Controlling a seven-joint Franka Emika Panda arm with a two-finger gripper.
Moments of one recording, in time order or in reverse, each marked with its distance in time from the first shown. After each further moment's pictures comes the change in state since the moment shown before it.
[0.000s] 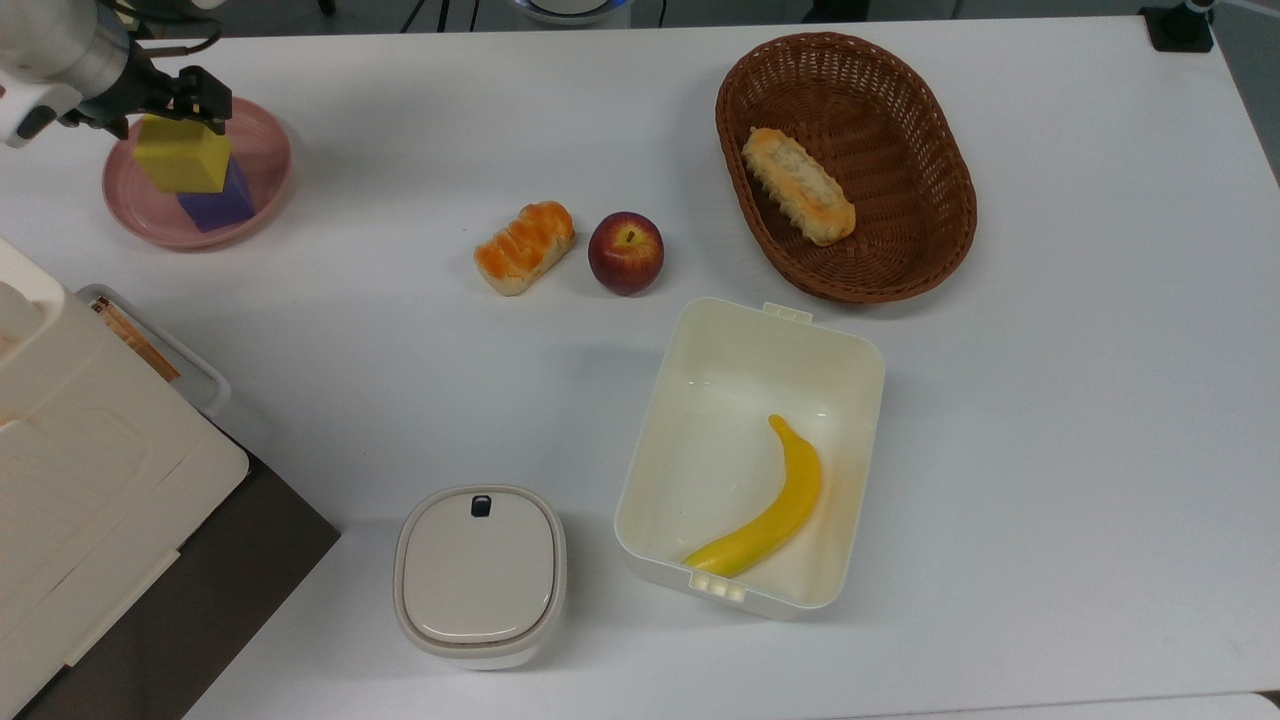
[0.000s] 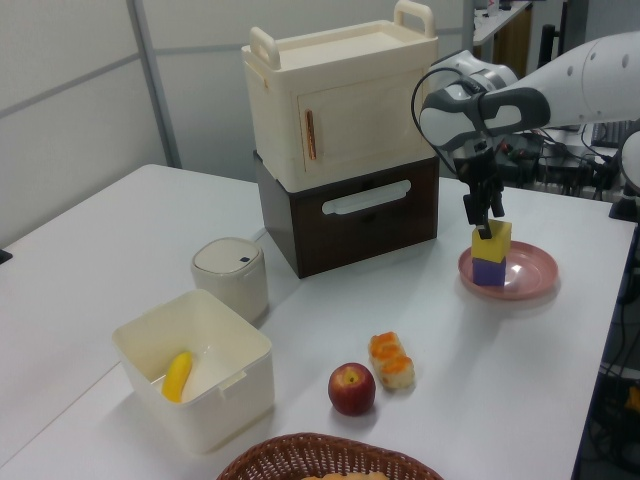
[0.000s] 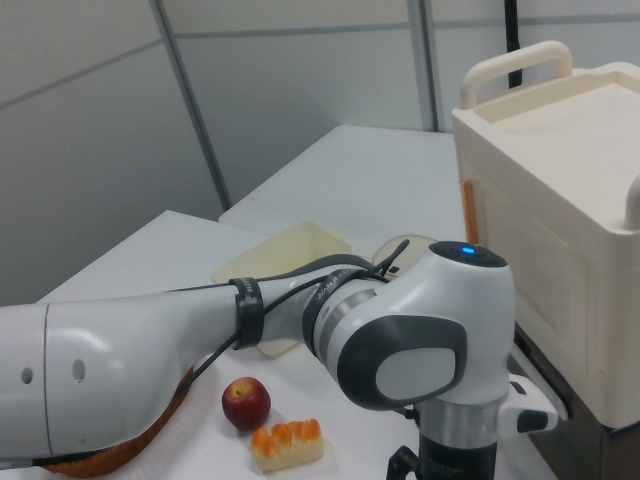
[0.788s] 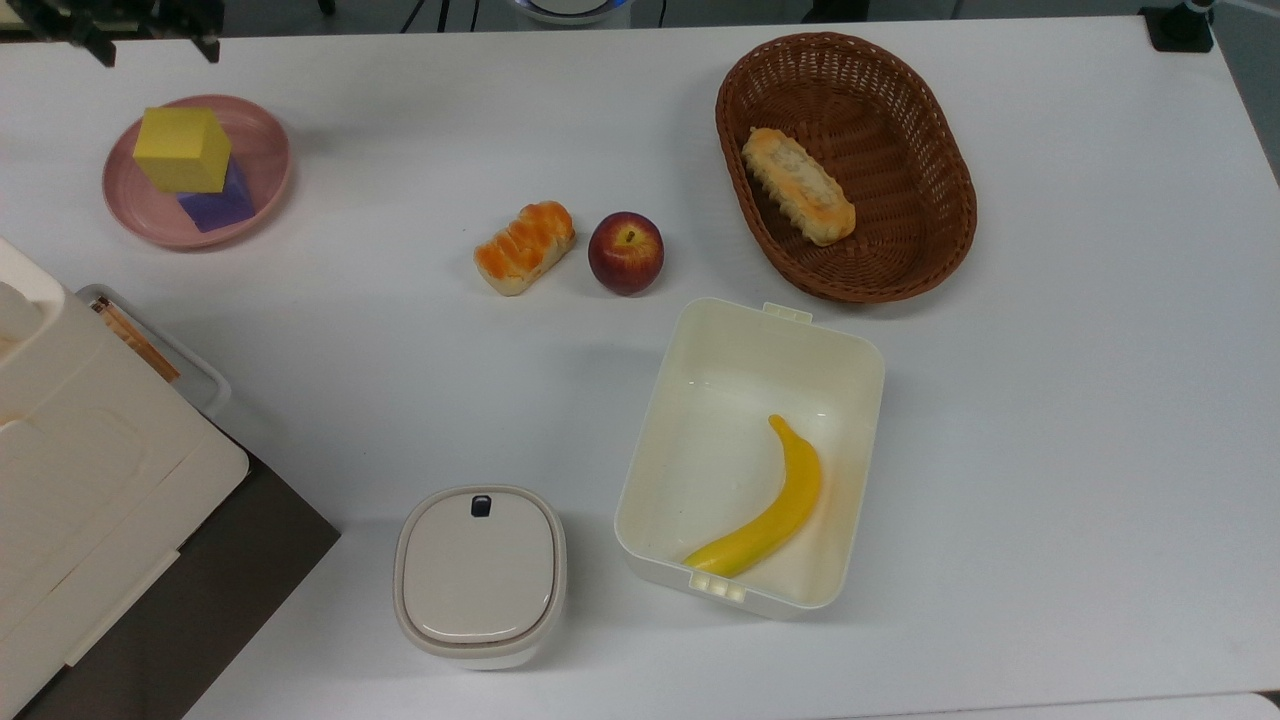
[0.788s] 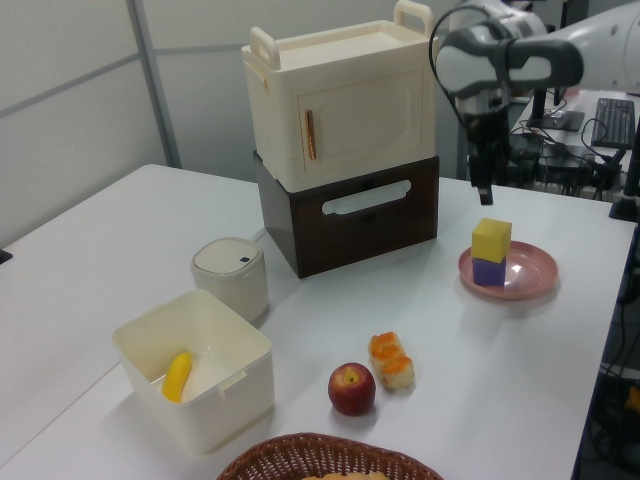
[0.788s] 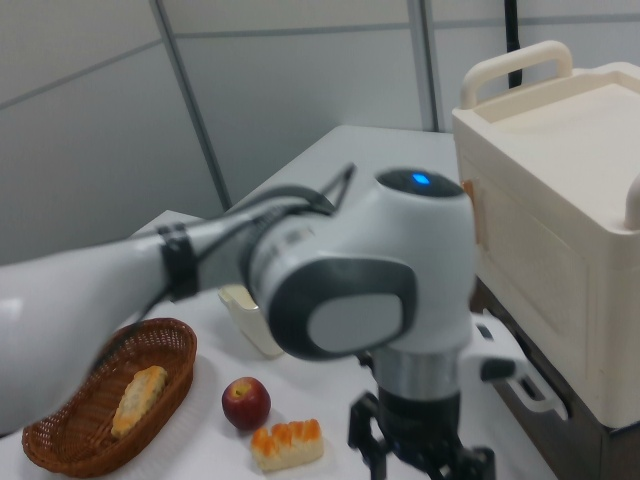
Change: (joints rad) arm -0.005 -0.148 -0.006 -0.002 0.094 -0.081 0.000
